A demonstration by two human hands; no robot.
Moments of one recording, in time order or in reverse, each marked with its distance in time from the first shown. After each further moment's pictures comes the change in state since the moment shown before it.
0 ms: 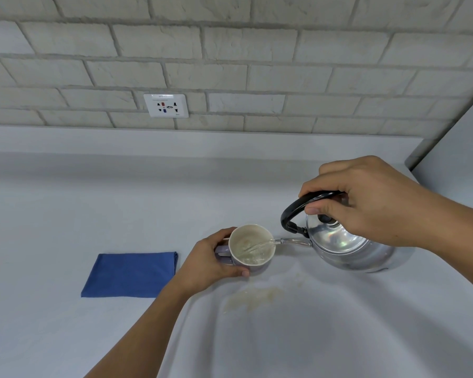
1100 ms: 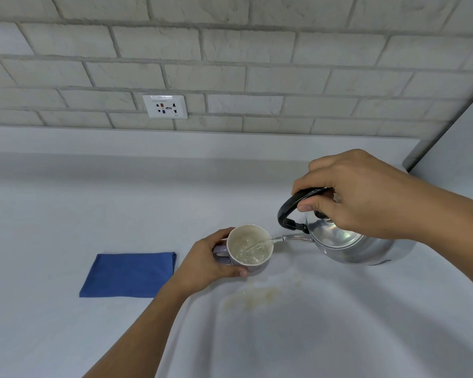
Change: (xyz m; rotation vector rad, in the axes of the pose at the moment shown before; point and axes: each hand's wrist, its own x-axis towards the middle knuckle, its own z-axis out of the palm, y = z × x) left_hand -0.001 0.002 0.000 0.009 0.006 0.002; right_hand 0.009 -0.011 -0.009 -0.093 -0.041 -0.009
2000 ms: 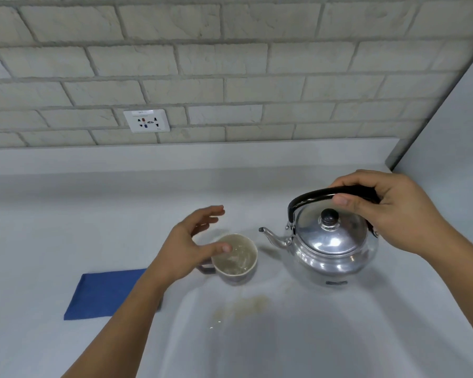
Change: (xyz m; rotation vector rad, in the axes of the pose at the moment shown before) left_hand 0.018 0.071 -0.024 0.048 0.038 0.089; right_hand -0.063 0.073 0.034 0.692 0.424 0.306
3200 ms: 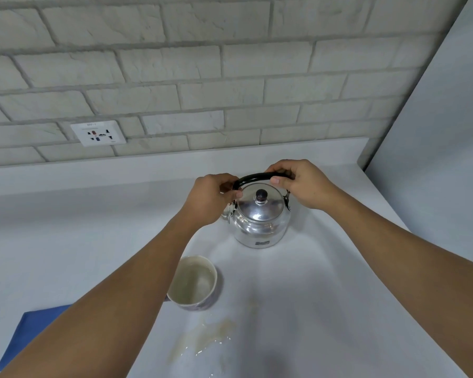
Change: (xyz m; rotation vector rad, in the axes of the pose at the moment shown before) left_hand 0.167 0.041 0.084 0.276 0.015 -0.019; right_hand 0.120 0.117 0.021 -0.067 -0.094 0.148
